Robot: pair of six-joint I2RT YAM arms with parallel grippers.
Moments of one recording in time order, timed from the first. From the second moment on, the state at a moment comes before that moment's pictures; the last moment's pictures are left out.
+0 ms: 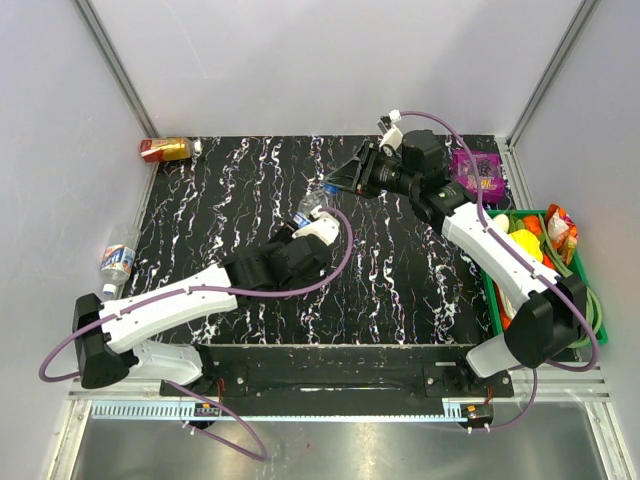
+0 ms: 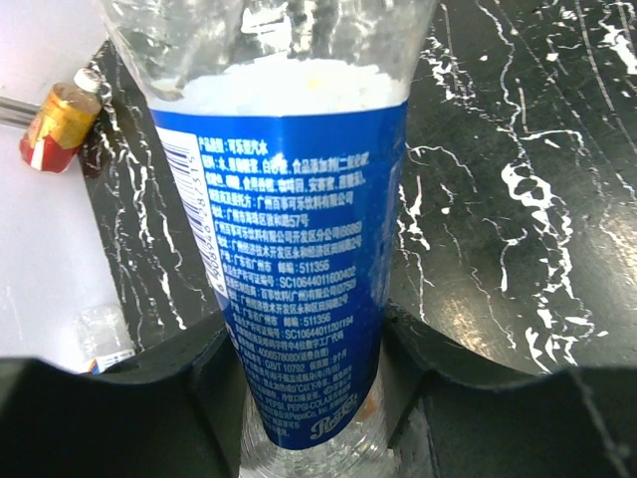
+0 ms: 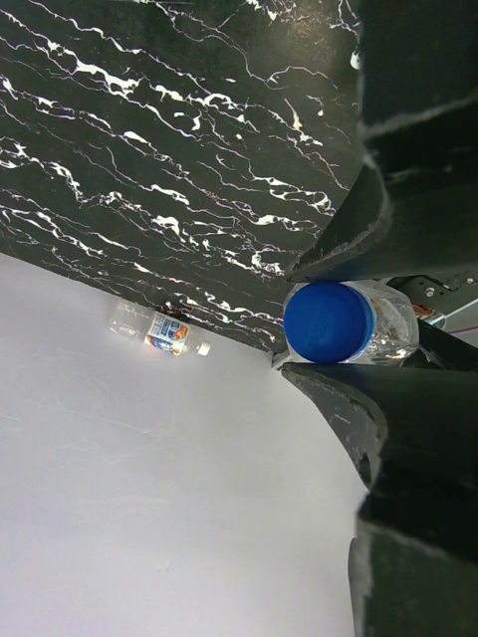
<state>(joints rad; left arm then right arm) -1.12 1.27 1.17 -0.81 -0.82 -0.08 0.50 1.48 1.36 -0.11 -0.52 0.87</state>
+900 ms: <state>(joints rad) -0.82 1.03 1.03 -0.59 0.15 -0.06 0.50 1.39 1.36 -0.09 -0.71 0.63</state>
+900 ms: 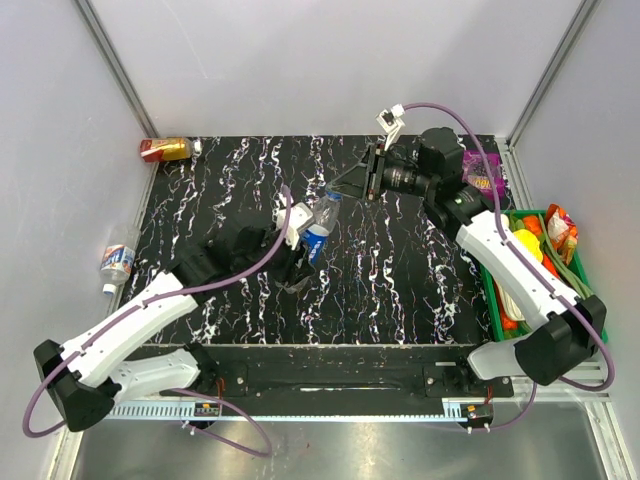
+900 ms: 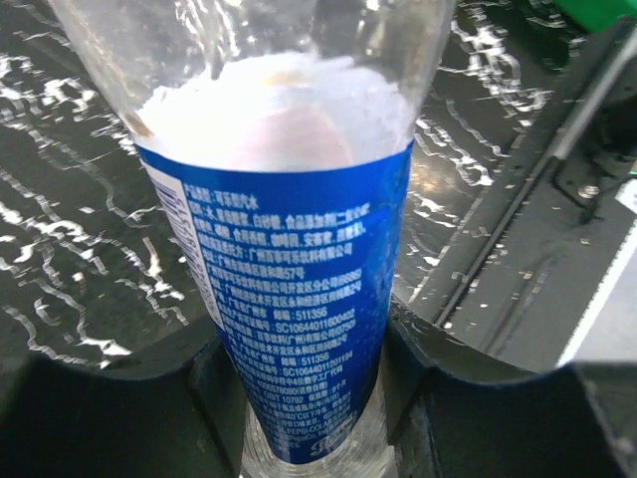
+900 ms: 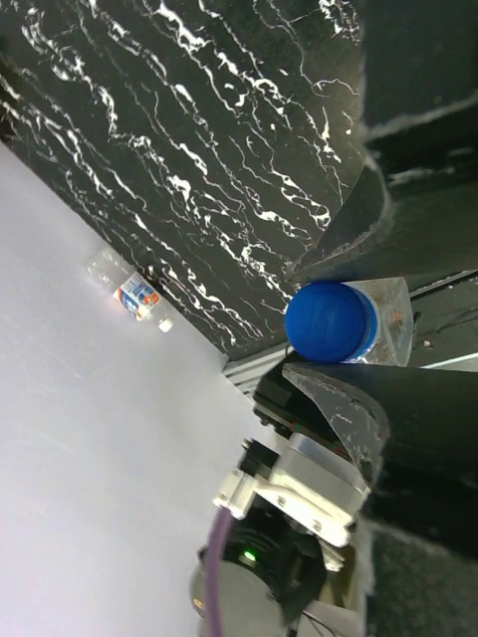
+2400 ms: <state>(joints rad) -0.67 1.03 0.89 -0.10 1.08 -0.25 0.51 1.15 1.34 0.09 -0.84 0.59</state>
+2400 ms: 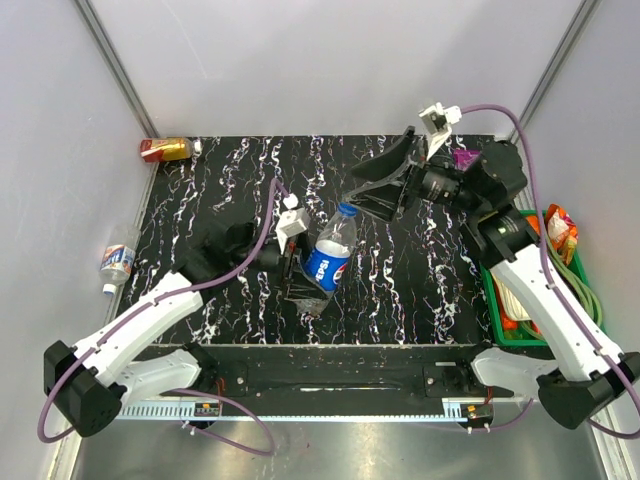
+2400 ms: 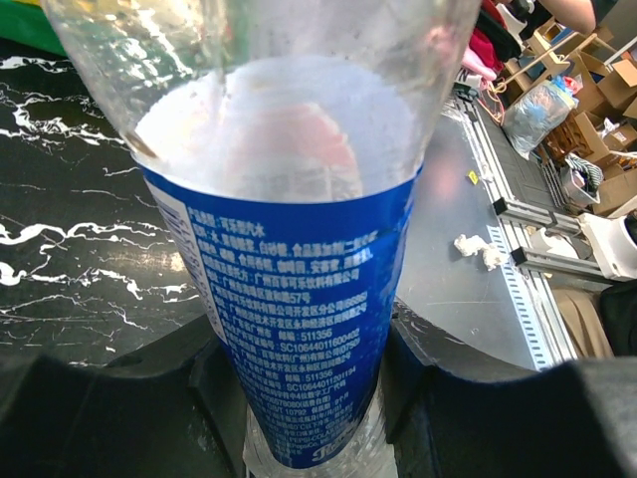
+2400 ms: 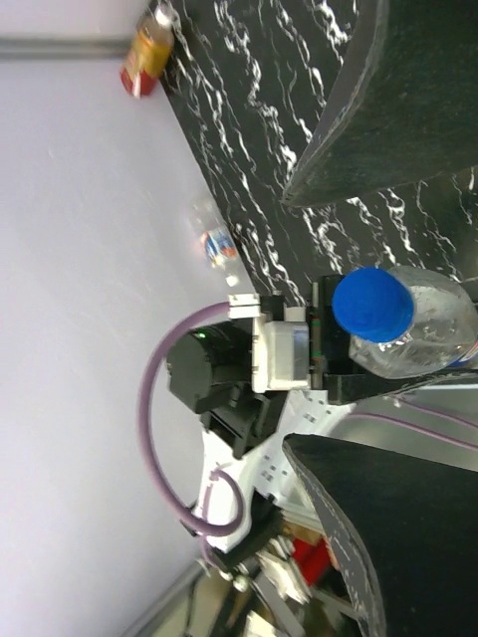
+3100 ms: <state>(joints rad) -0.67 1.01 0.98 -0.40 0.60 -0.11 0.51 1.16 1.38 -0.16 -0.46 0.56</state>
